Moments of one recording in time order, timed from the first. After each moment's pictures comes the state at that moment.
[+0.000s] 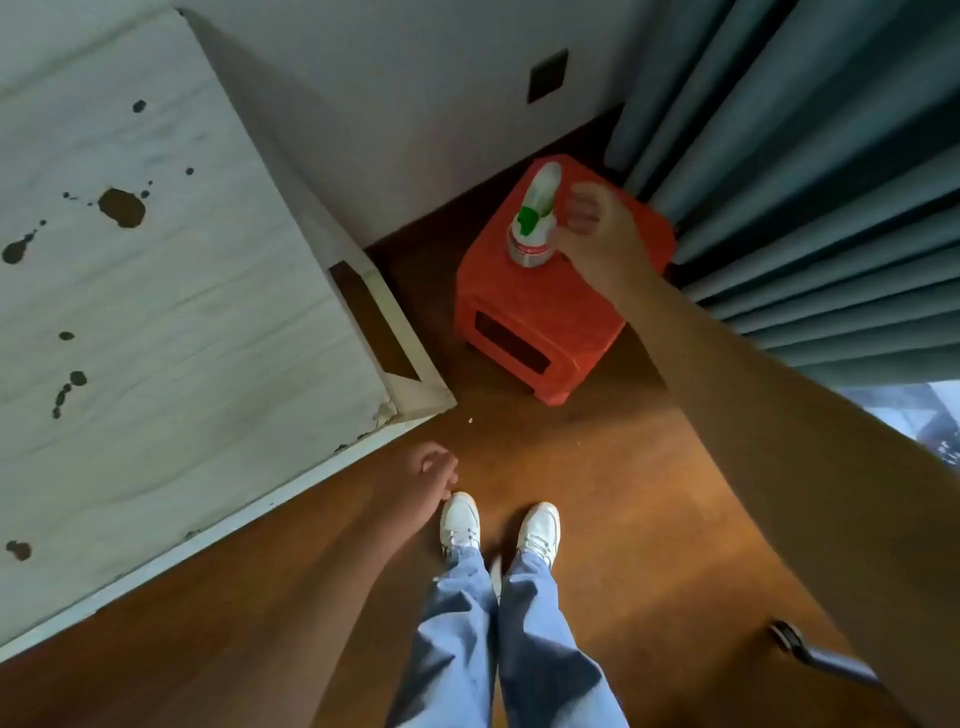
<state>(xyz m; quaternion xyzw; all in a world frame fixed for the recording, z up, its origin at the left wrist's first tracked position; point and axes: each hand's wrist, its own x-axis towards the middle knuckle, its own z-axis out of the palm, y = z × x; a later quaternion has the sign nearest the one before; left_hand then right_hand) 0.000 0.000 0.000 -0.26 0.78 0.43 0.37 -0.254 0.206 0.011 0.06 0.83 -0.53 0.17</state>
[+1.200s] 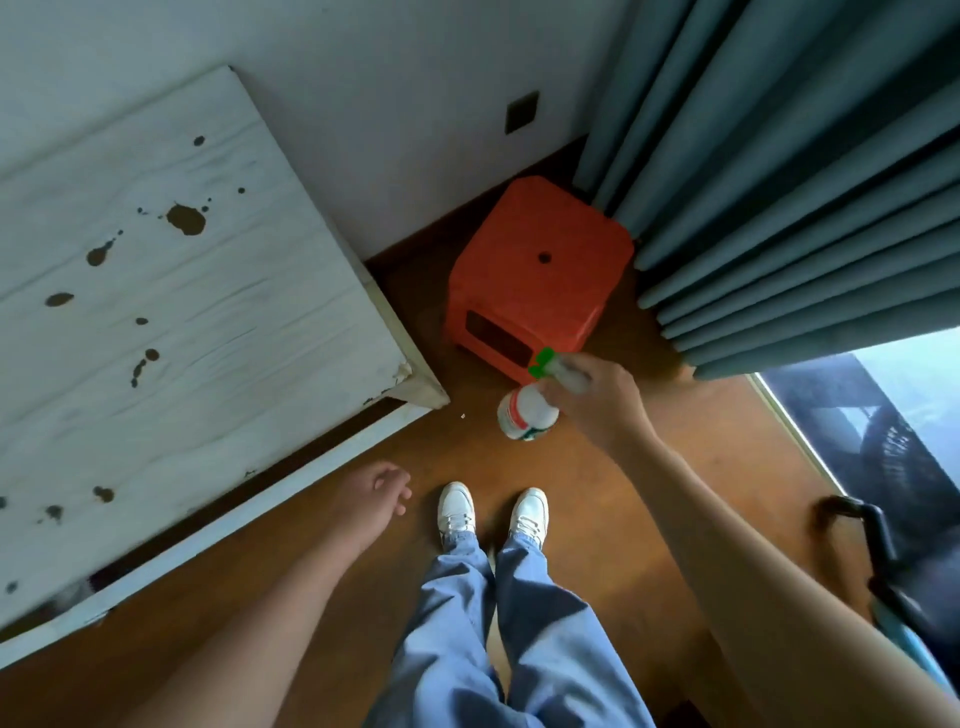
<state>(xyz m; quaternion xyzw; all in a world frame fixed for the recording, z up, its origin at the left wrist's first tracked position) 0.070 -0.040 0.063 -0.32 0.78 0.41 0.35 -0.059 0.237 0.078 0.07 0.89 -0.39 0.23</state>
